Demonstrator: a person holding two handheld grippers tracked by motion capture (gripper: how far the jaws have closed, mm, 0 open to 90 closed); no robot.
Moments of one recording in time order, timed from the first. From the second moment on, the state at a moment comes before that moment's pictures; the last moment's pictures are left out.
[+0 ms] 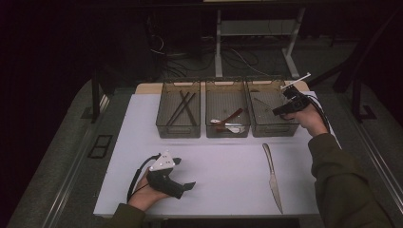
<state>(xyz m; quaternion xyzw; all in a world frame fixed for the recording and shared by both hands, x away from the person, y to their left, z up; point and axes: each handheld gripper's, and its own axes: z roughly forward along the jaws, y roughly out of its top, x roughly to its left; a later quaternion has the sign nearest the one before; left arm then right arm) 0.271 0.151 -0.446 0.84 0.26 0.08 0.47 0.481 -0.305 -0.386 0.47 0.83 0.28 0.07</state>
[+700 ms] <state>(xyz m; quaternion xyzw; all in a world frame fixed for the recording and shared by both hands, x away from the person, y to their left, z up) 0.271 0.150 -0.447 0.84 0.26 0.07 0.46 0.490 -0.292 -0.400 0.46 0.85 0.22 0.06</state>
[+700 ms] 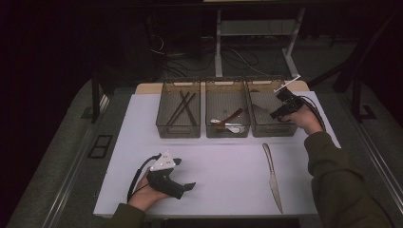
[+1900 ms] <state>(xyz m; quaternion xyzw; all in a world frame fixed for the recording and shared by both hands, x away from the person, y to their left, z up) 0.270 0.150 -0.446 0.84 0.26 0.08 0.46 0.444 -0.308 -0.352 0.46 0.81 0.35 0.10</state>
